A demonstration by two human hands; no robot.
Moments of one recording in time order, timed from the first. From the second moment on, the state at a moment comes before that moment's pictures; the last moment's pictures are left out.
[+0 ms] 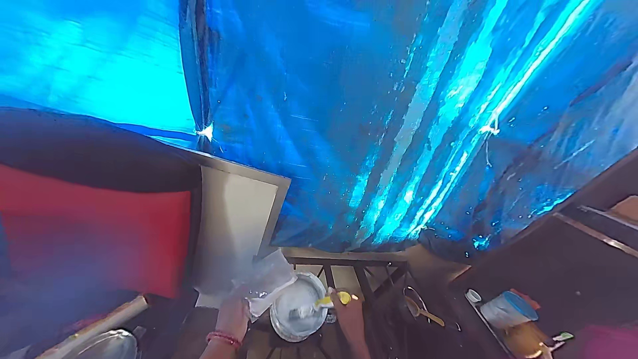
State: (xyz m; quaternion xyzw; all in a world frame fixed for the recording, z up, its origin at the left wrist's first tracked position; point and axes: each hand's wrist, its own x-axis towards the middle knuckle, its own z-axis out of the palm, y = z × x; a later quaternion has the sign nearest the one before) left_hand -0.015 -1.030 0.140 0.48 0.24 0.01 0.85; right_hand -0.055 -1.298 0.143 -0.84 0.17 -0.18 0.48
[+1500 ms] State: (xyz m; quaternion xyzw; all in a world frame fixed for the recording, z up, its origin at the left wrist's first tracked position) left_hand -0.024 -1.024 0.135 0.46 0.24 0.01 0.86; right_hand -0.056 -1.315 0.128 -0.83 0.23 -0.28 0.43
